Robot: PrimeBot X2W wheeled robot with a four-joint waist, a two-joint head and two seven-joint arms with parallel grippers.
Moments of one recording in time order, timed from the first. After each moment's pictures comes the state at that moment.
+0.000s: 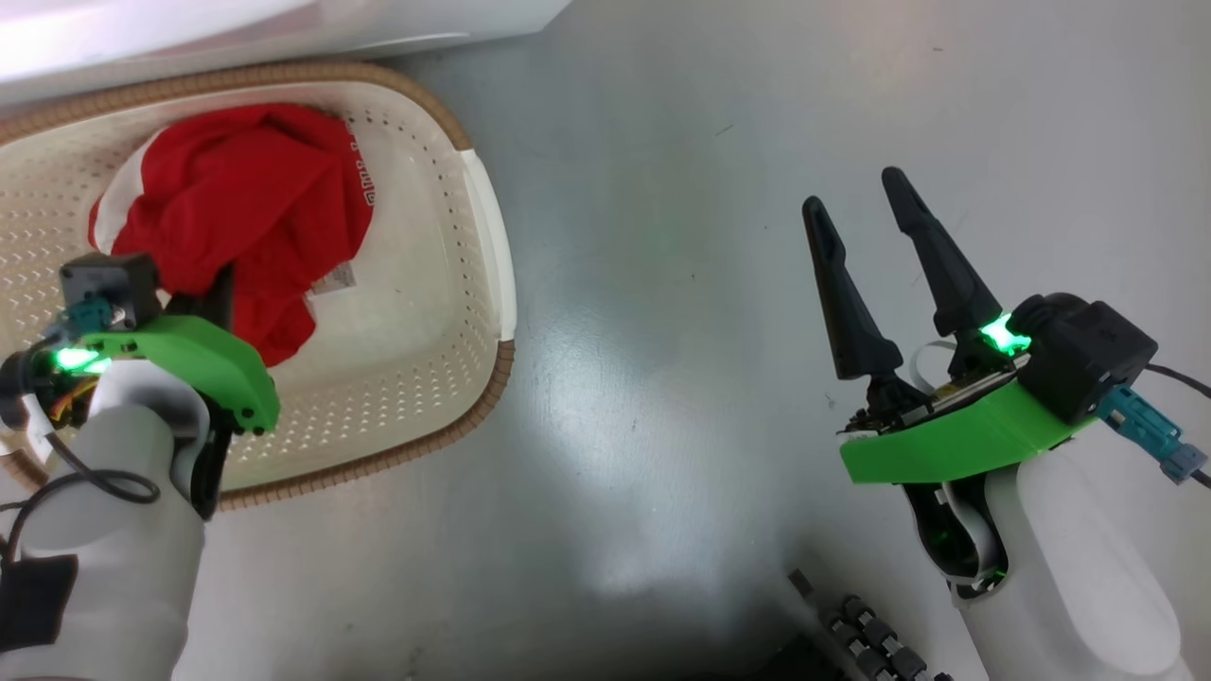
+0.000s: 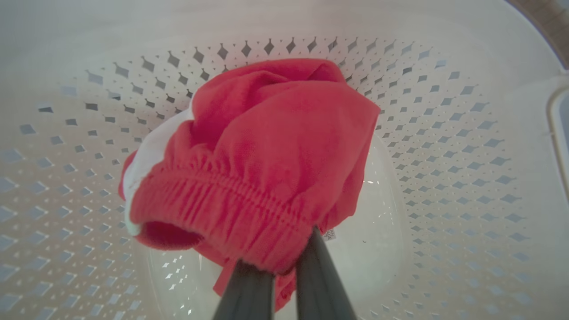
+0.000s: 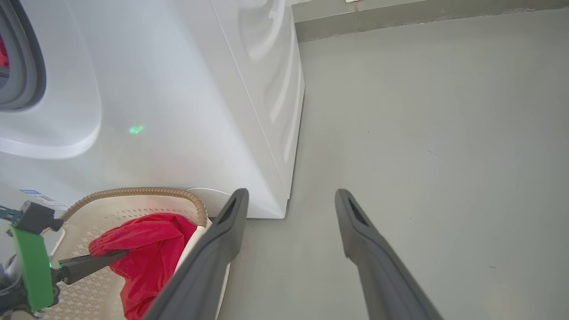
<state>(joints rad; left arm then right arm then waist) -0.92 0.21 -0.24 1.14 -0.37 -0.13 -0.26 -0.40 -0.05 0.19 0.11 0.39 0.13 -0.26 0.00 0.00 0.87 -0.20</state>
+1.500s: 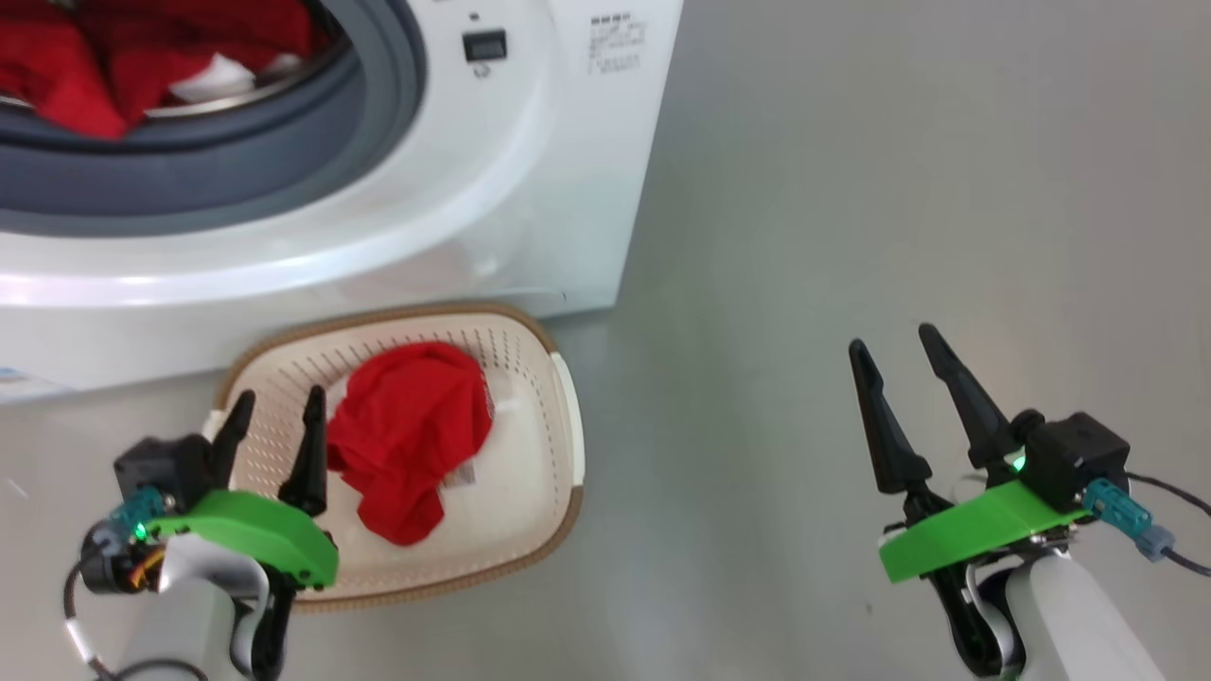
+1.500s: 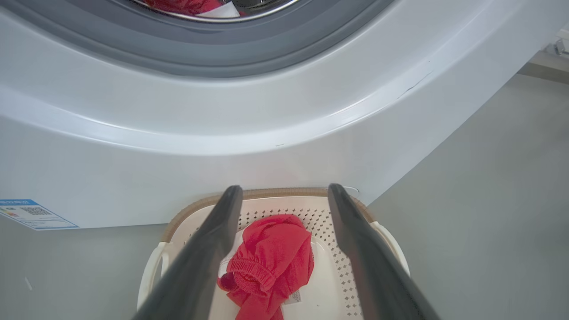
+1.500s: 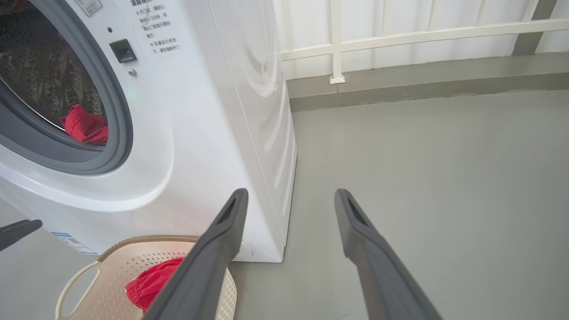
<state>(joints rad) -0.51 0.15 -0.08 0.77 -0.37 -0.13 -0.26 -0.23 -0.05 0.10 0.26 0.34 0.13 -0.26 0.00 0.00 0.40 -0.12</state>
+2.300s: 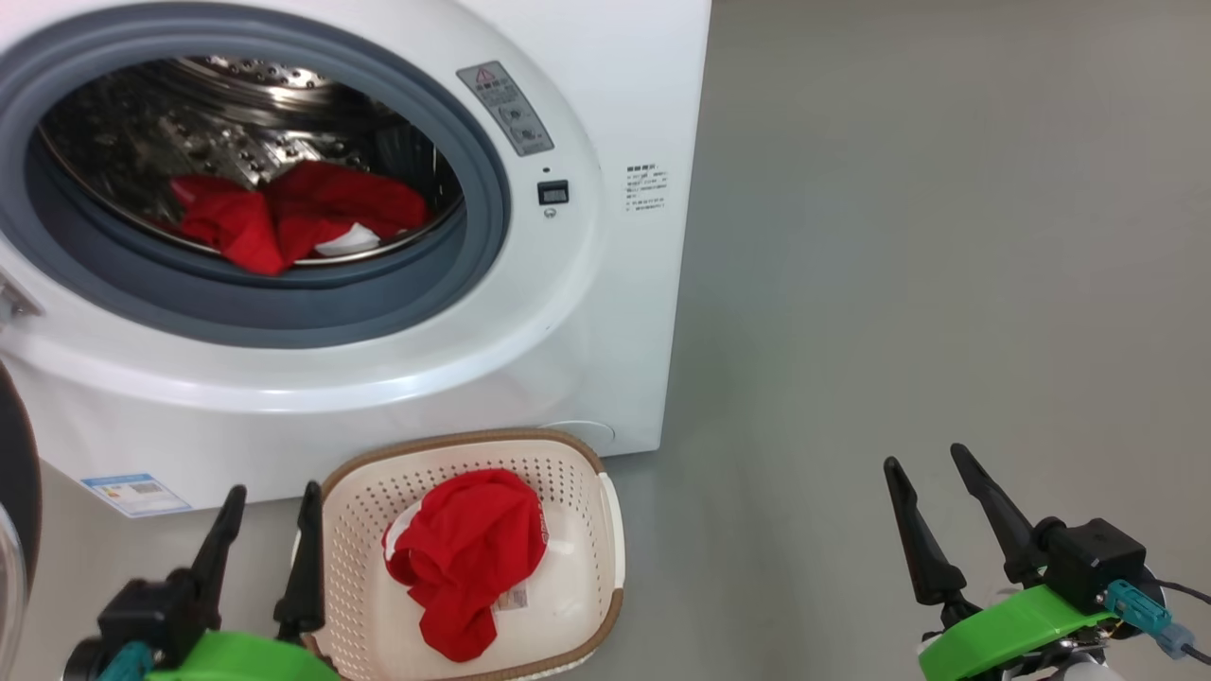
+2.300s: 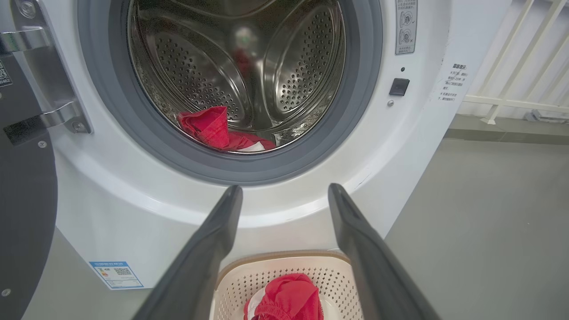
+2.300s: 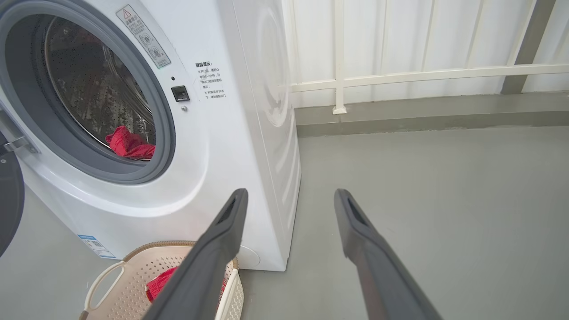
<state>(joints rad) -0.15 0.09 0.05 0.37 -0.25 -0.13 -0.26 -0.04 -0.10 0.08 0.26 0.35 0.13 -0.26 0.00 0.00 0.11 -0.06</state>
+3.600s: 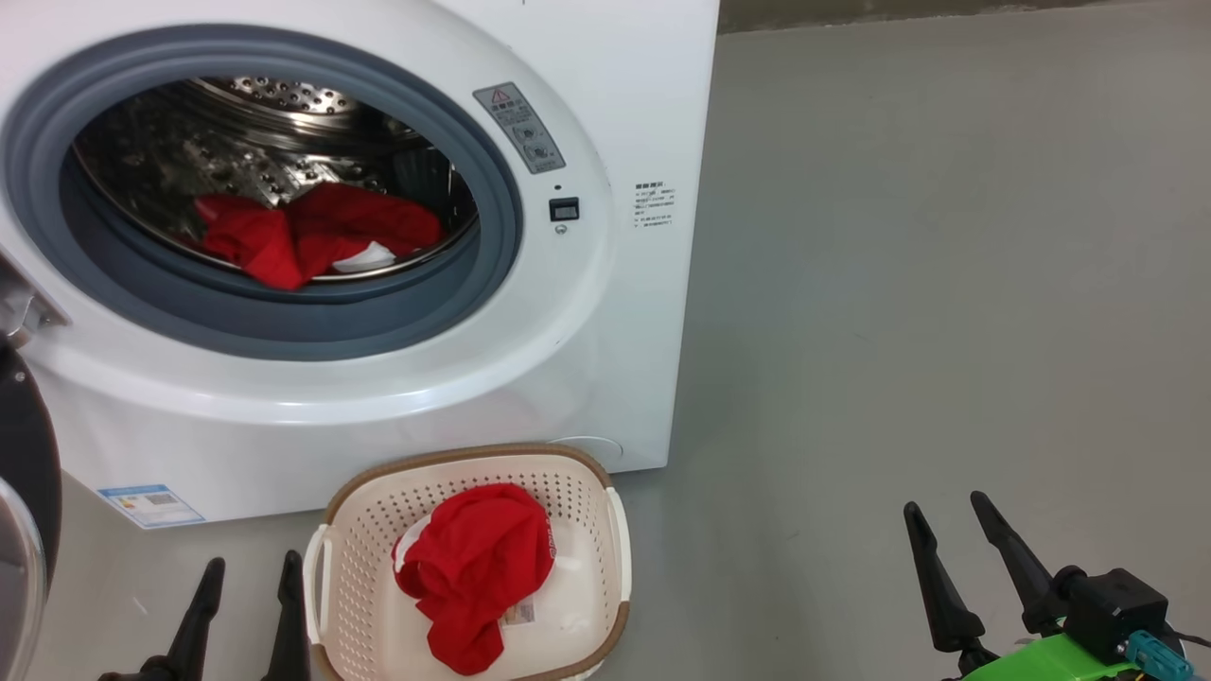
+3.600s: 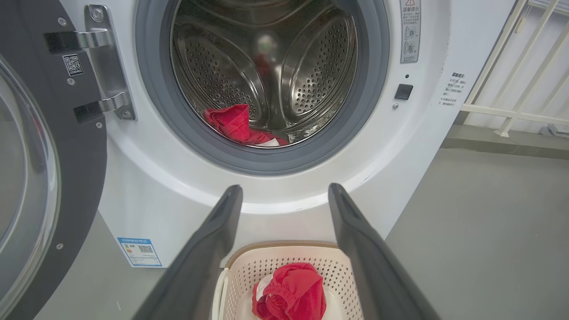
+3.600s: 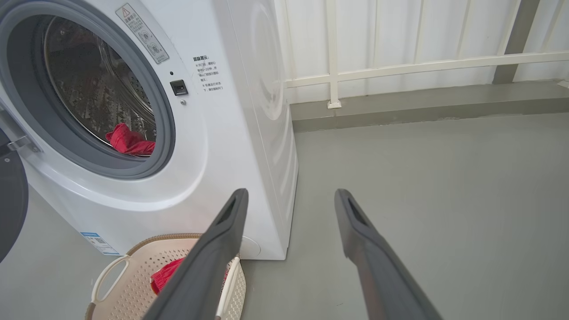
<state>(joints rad) 0.05 0.05 0.13 0.20 -0.23 -0.13 -0.26 0.06 -0.09 0.05 0.21 0.35 0.13 -0.26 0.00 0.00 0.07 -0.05</state>
